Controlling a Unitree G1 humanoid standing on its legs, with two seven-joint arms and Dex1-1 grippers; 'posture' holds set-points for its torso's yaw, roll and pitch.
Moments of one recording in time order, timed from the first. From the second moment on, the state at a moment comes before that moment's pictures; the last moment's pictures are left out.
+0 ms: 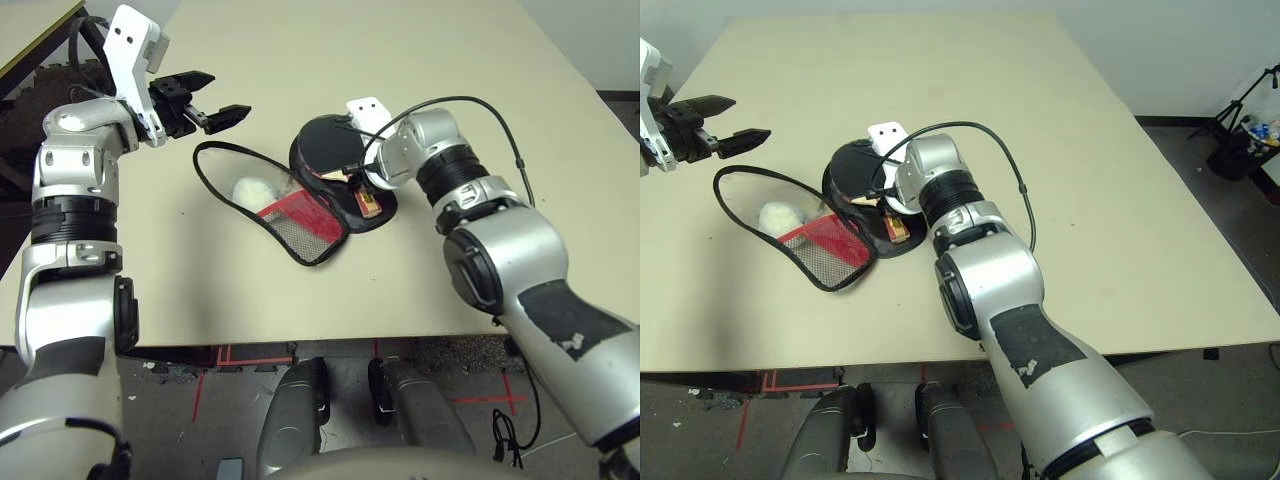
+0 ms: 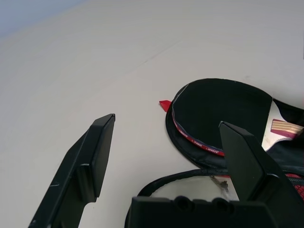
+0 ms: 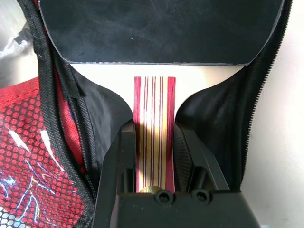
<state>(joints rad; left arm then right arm) -0.96 0.77 0.10 0.60 -0.17 0.28 -0.96 -1.44 0.03 -0.03 1.12 0.16 1.09 0.17</state>
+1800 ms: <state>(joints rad) -1.07 0.91 0.11 1.01 -0.05 0.05 -0.82 -0.94 -0.43 0.02 0.30 0.11 0.58 0.64</state>
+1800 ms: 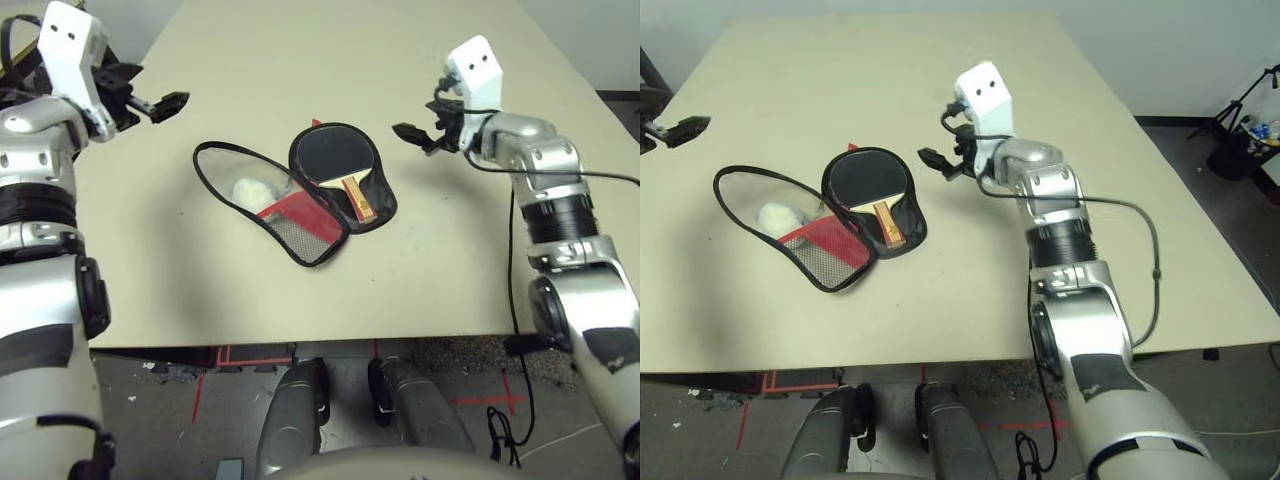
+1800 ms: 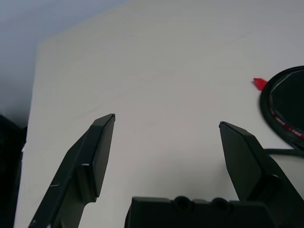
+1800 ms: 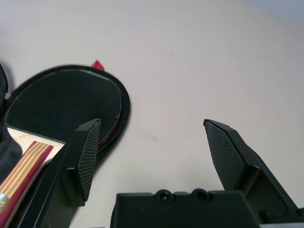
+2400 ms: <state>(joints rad) -0.72 0.87 0.07 0.67 -0.11 0.47 -1.02 -0.82 -0.45 -0.02 0.16 0.12 0.58 0.57</state>
